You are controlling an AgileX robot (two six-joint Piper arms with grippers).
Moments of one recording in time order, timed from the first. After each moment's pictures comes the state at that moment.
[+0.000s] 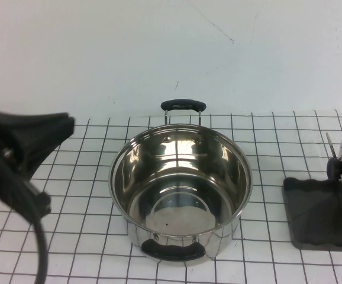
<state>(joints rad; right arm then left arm) 0.00 0.70 -0.70 0.92 0.67 -0.97 -0.14 0.89 -0.74 1.78 -0.69 -1.64</state>
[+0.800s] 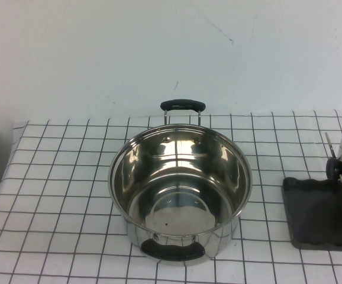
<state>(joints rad) 0.00 0.01 -0.40 1.05 0.59 -1.11 -0.13 0.18 -0.13 1.76 -0.18 -1.82</state>
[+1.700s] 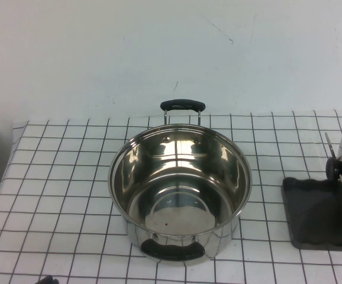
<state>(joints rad) 0.00 0.01 -0.21 1.04 0.21 -1.20 -0.13 0.18 -0.06 1.77 -0.56 -1.83</state>
